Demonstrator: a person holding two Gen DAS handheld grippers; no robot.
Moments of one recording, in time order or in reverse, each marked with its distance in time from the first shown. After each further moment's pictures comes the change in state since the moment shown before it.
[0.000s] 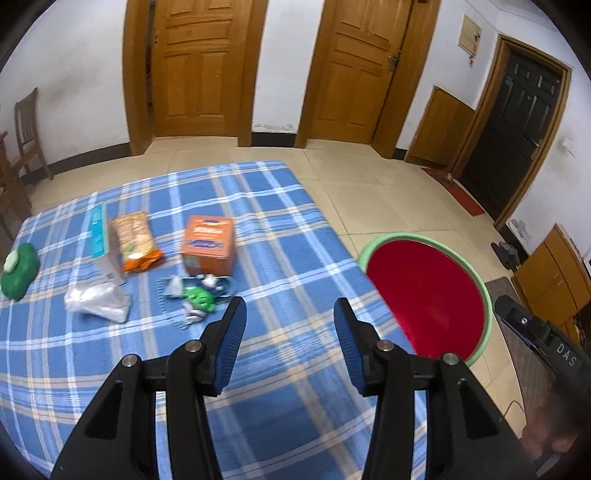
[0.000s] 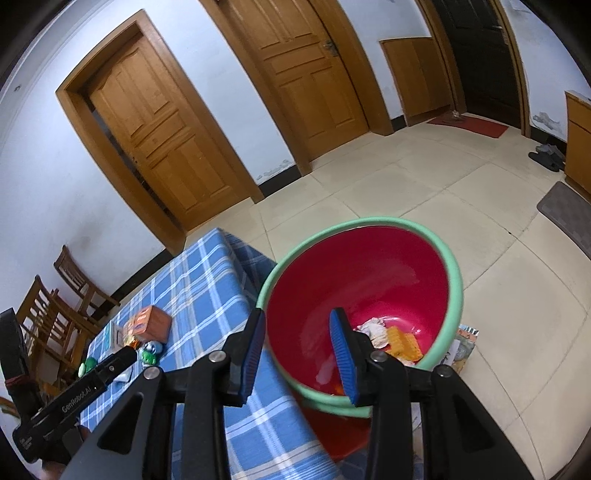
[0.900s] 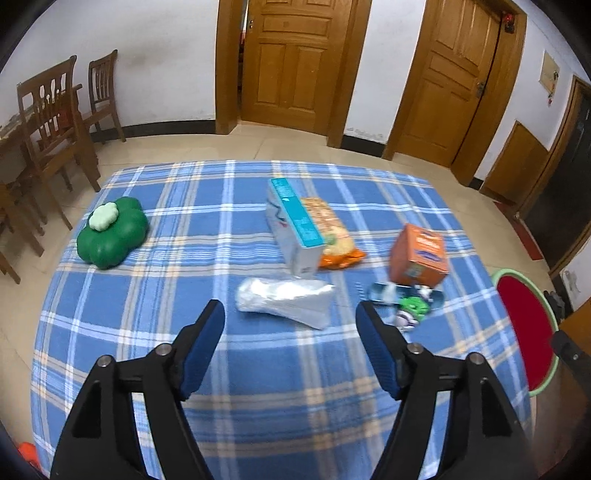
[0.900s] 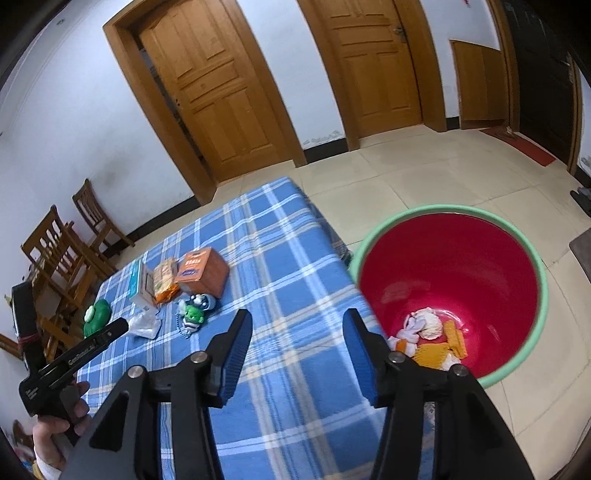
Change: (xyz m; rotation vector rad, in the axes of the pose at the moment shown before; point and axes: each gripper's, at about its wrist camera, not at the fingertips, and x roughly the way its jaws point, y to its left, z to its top) left arm -0.007 0.155 -0.008 -0.191 -0.003 0.232; right arm 0.043 0.104 -0.027 -0.209 0.126 0.063
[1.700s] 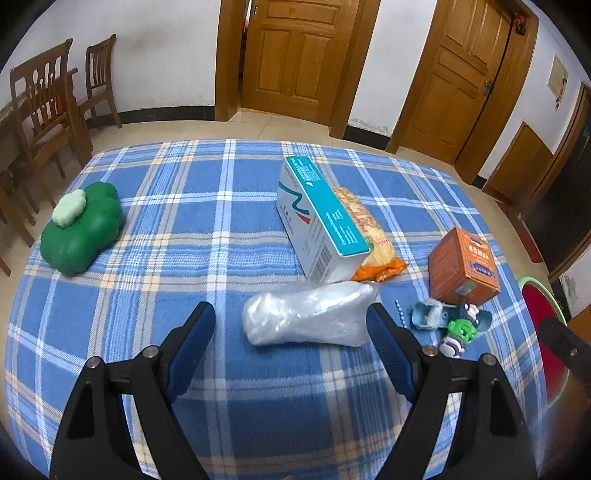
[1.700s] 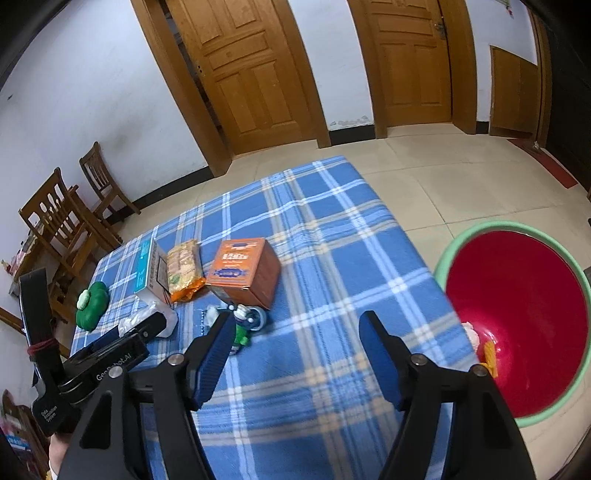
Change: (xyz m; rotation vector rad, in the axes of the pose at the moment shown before) left arm 0.058 0.018 0.010 -0.031 0.039 -0.024; right arm 0.070 0.071 0.016 -0.105 0.085 0.015
